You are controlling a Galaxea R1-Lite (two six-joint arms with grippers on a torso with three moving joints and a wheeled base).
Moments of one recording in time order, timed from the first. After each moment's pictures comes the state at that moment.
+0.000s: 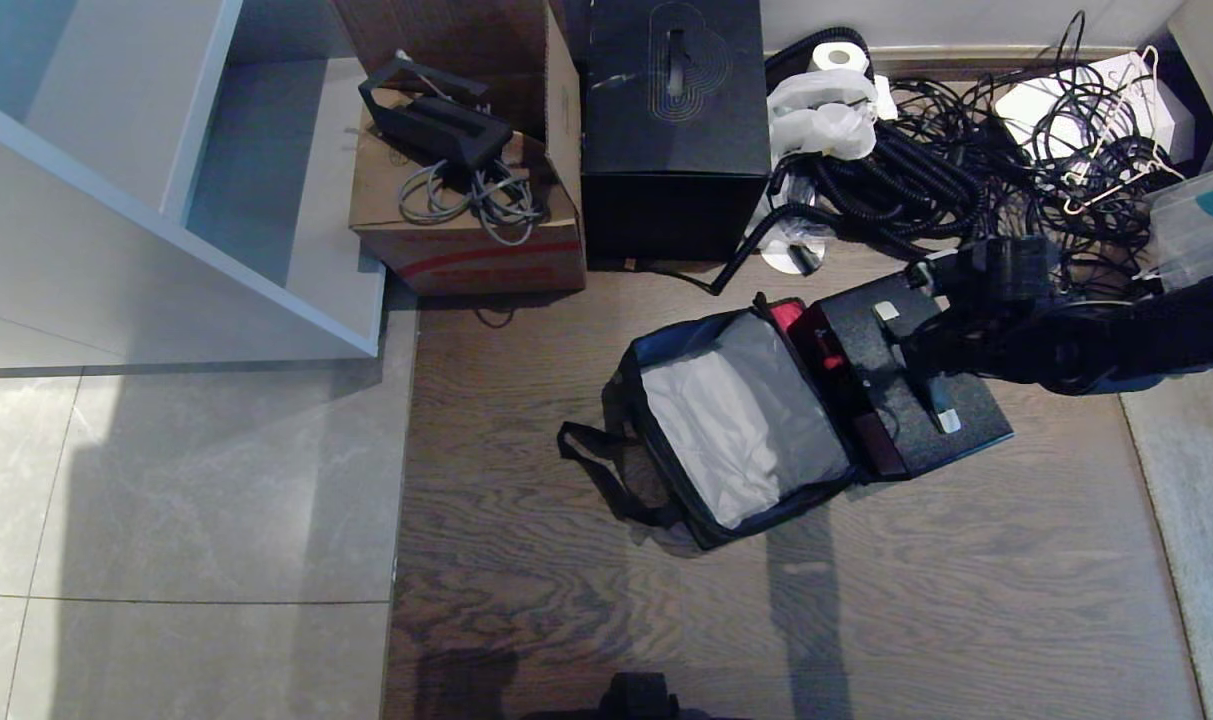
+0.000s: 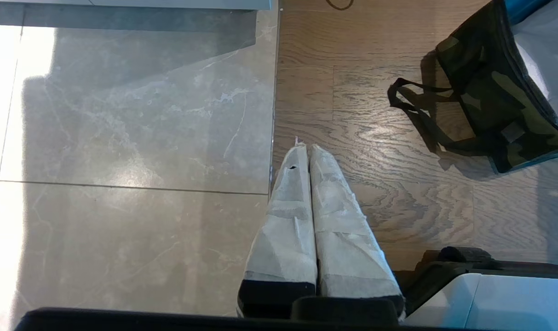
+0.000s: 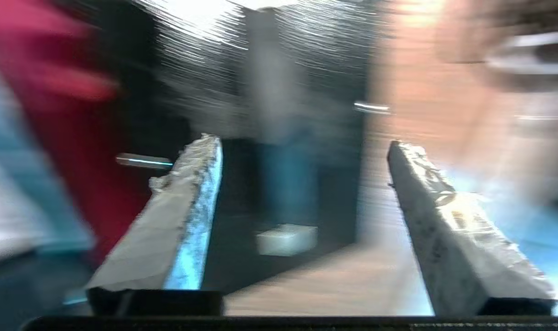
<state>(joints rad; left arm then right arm) 0.00 0.00 0.00 0.00 0.01 -0.01 0.03 2.12 -1.39 -0.30 -0.34 -0.34</state>
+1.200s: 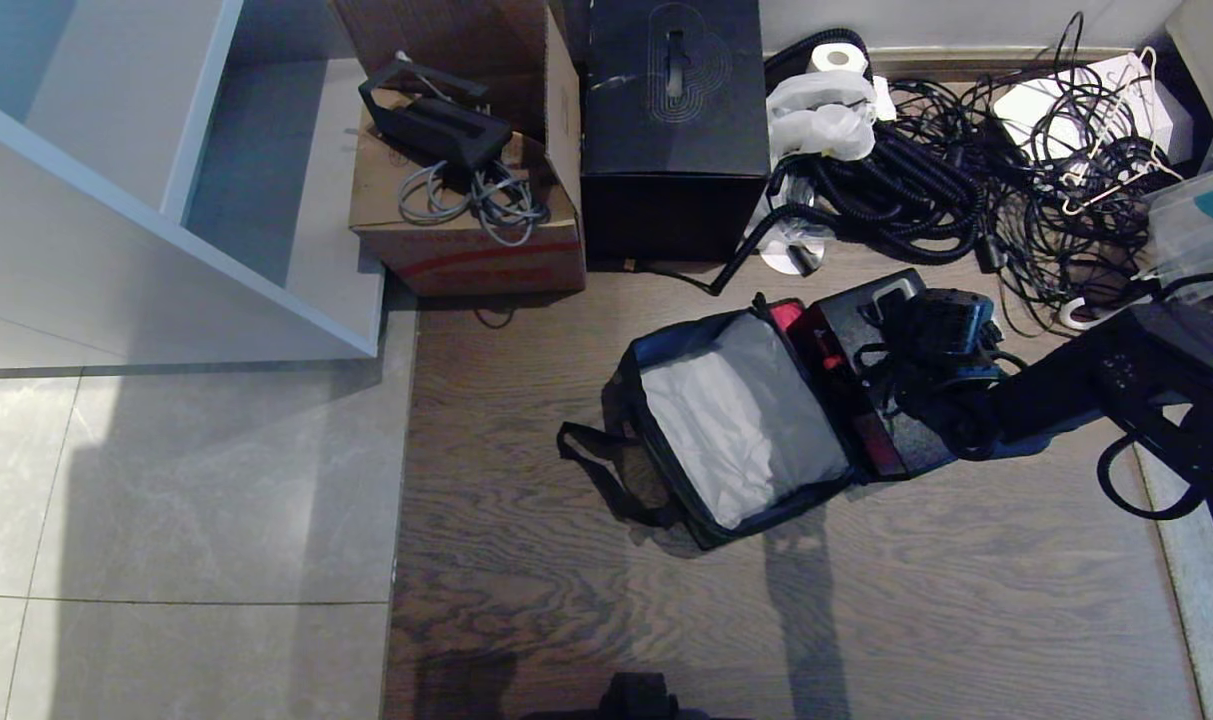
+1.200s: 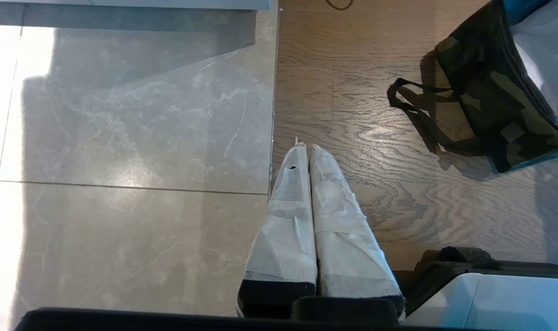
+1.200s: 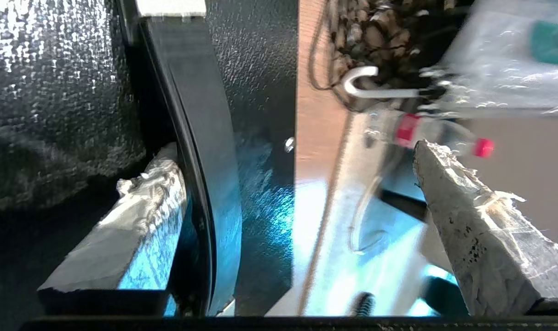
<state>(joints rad) 0.00 0.00 0.00 0.00 0.01 -0.01 0.07 2.38 -1.41 -0.87 -0.77 -0.71</state>
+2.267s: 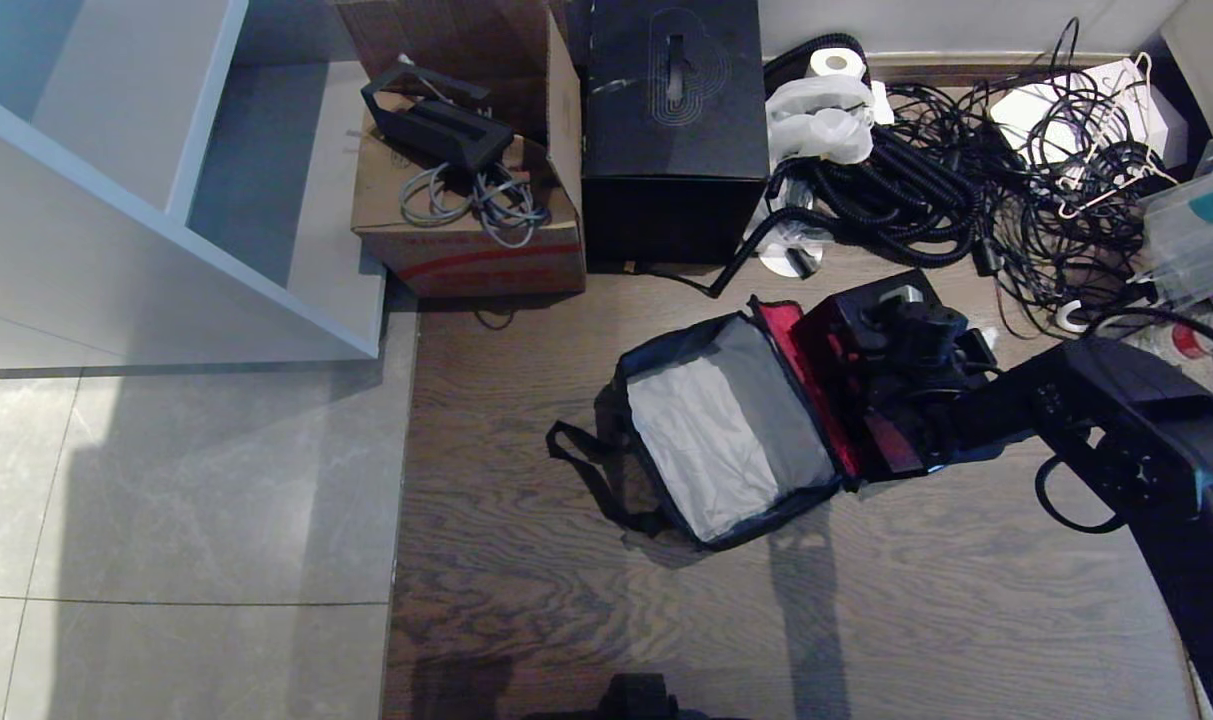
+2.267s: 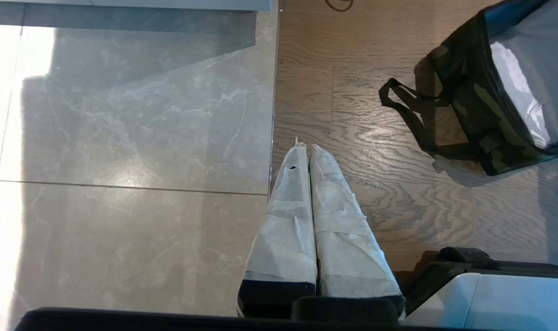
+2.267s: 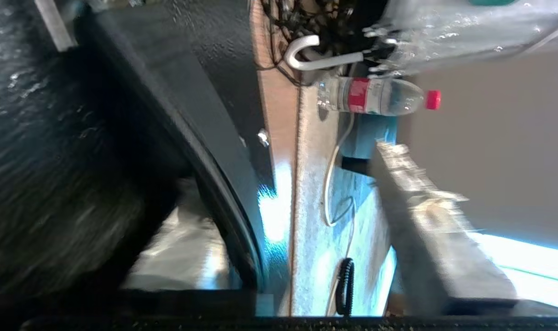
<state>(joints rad) 0.00 0.00 0.00 0.00 0.01 -0.01 0.04 2.60 -1.63 -0.92 -0.98 -0.73</state>
